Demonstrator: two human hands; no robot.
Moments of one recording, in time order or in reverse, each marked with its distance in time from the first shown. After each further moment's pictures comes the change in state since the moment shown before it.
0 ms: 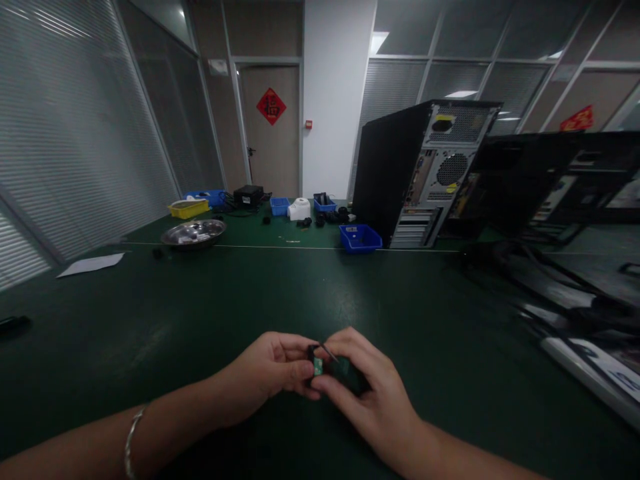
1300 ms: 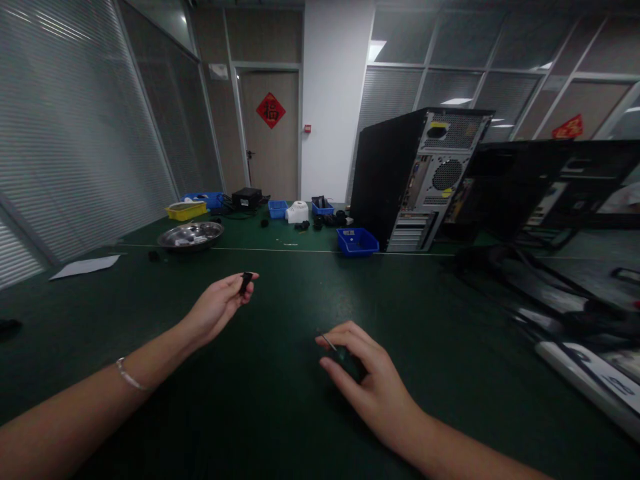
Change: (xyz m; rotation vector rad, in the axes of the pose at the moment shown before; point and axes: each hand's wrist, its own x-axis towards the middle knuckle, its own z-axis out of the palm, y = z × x) left_hand 0.011 0.047 -0.098 0.093 0.612 0.391; right_hand 0.005 0.011 -0.014 -0.073 -0.048 0.129
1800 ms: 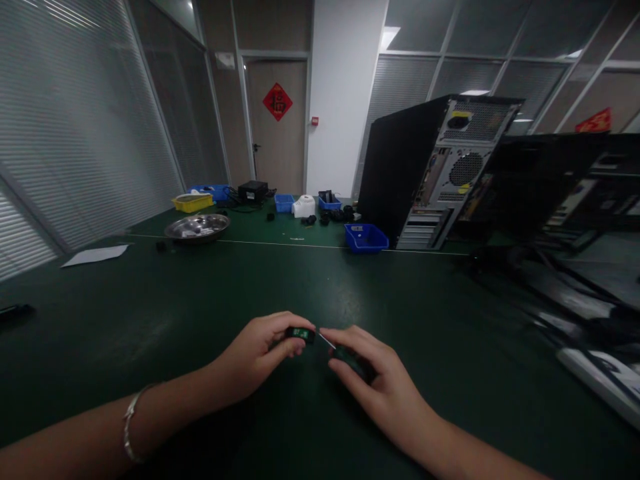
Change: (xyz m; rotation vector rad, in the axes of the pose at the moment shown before) left_hand -0.064 -0.008 0.050 0.730 -0.528 0.188; right_hand 0.003 0.002 0.000 -0.001 -0.110 0.055
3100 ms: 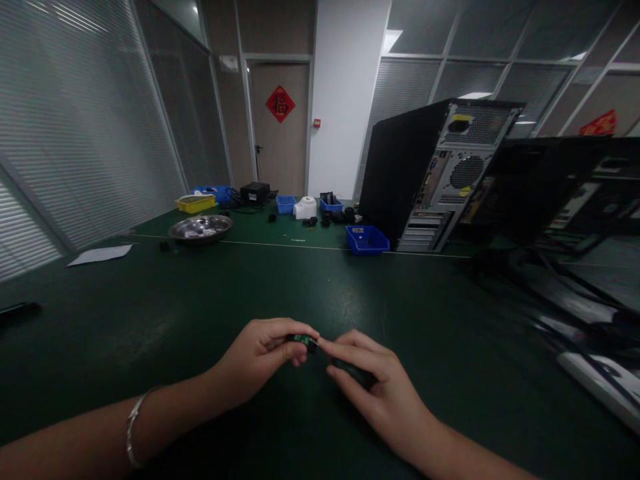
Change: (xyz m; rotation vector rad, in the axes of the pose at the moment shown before) left_hand -0.002 0.007 0.008 -0.293 0.074 -0.023; right_hand -0.001 -0.003 0.002 0.018 0.007 -0.066
